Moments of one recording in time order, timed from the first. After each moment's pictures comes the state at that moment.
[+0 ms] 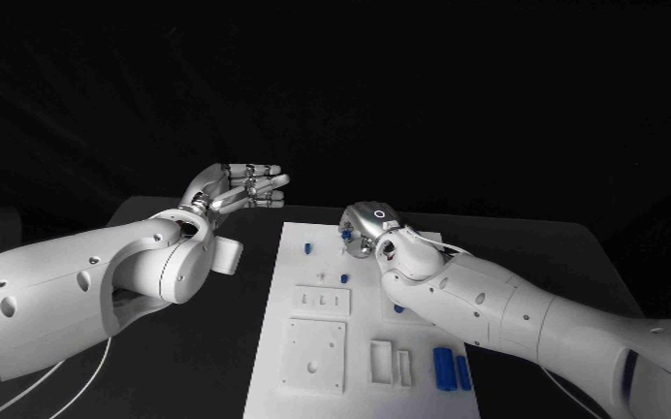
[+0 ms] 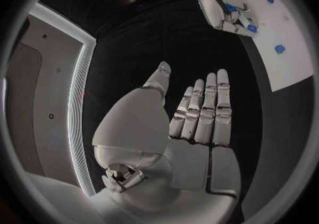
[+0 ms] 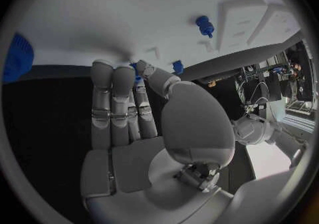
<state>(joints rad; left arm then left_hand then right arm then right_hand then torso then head) 1.42 -0.82 -0.15 1.54 -0.15 -0.49 0.34 1.33 -0.04 0.04 0.01 0.05 0.85 0.17 0.05 0.06 1.02 0.17 0.06 0.06 1.10 0.14 0.08 0.06 0.10 1.04 0.13 0.17 0.08 1.07 -0.38 0.15 1.00 -1.91 -0.47 -0.26 1.29 -0.13 0.67 -0.22 0.06 1.24 0.08 0.06 0.07 1.30 0.07 0.06 0.06 1.44 -0.05 0.89 0.48 0.10 1.45 -0.08 0.55 1.08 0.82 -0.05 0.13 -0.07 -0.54</state>
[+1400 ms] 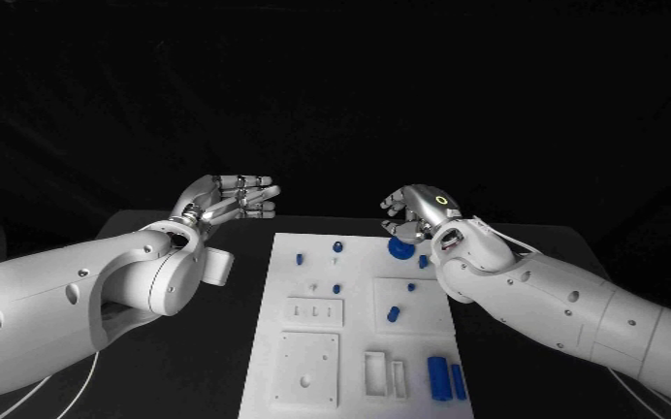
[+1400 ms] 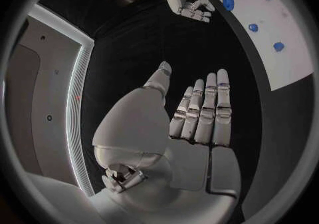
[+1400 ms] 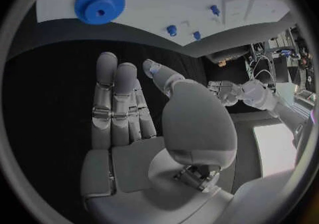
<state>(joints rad) 1.42 -0.85 -0.15 1.53 -0.15 -0.49 0.34 1.33 -0.03 0.04 0.00 0.05 0.85 0.17 0.05 0.06 1.02 0.17 0.06 0.06 1.10 0.14 0.08 0.06 0.10 1.04 0.13 0.17 0.08 1.06 -0.68 0.25 1.27 -1.77 -0.55 -0.23 1.29 -0.23 0.50 -0.09 0.17 1.08 0.12 0.06 0.06 1.33 0.04 0.07 0.07 1.44 -0.05 0.85 0.47 0.14 1.47 -0.07 0.39 0.95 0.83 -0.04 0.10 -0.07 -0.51</state>
